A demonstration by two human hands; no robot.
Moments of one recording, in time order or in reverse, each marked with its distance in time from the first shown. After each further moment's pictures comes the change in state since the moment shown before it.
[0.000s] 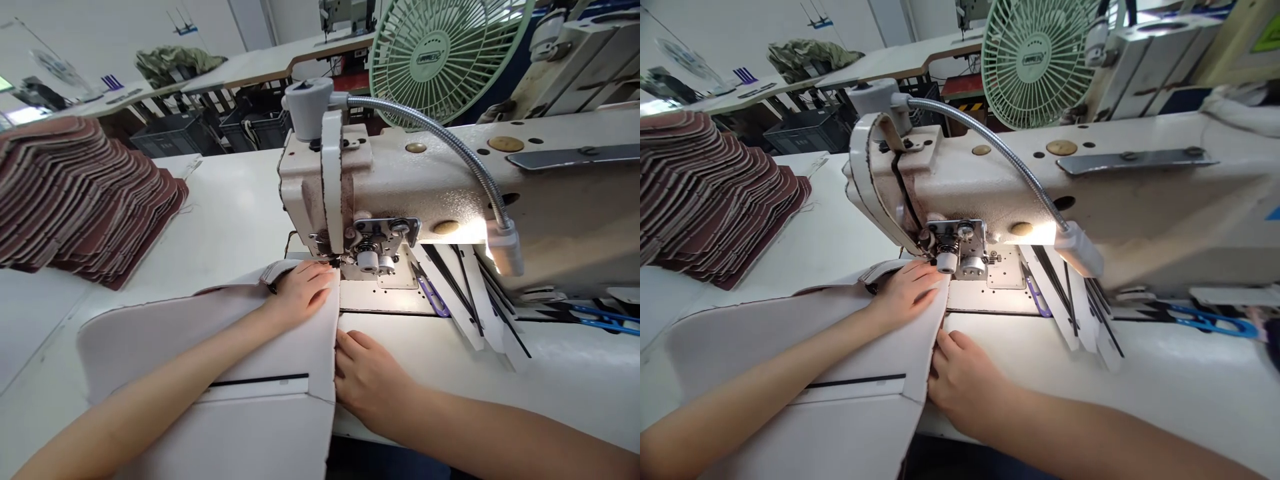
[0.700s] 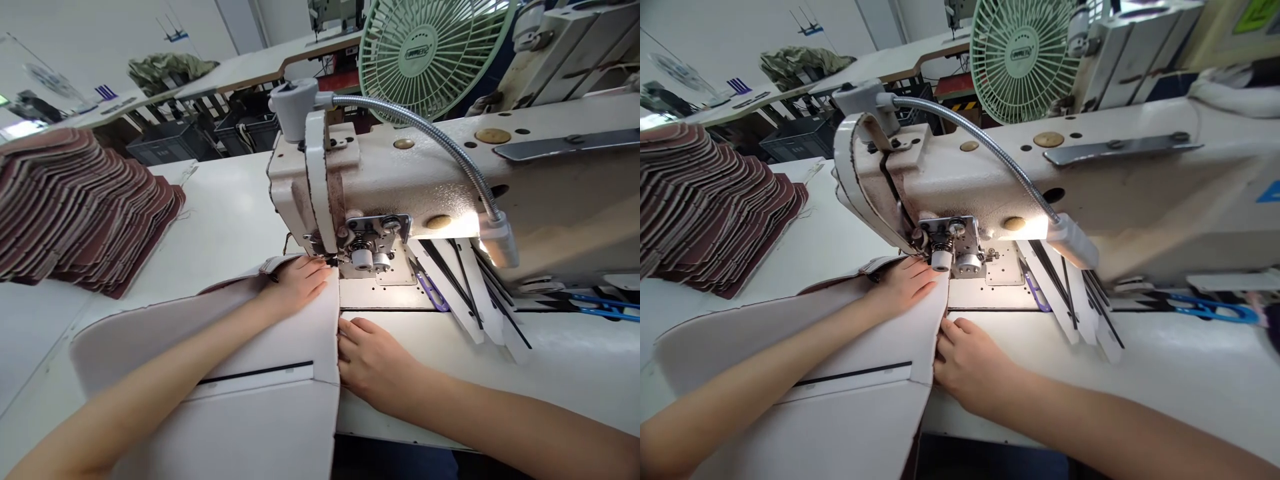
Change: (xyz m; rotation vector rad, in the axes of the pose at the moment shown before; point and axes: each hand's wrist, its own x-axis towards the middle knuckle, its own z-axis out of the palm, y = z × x) left_hand 0.005 -0.014 -0.007 0.072 -0.110 0.112; right_hand 0.000 0.015 -0.006 0.013 -0.002 0.016
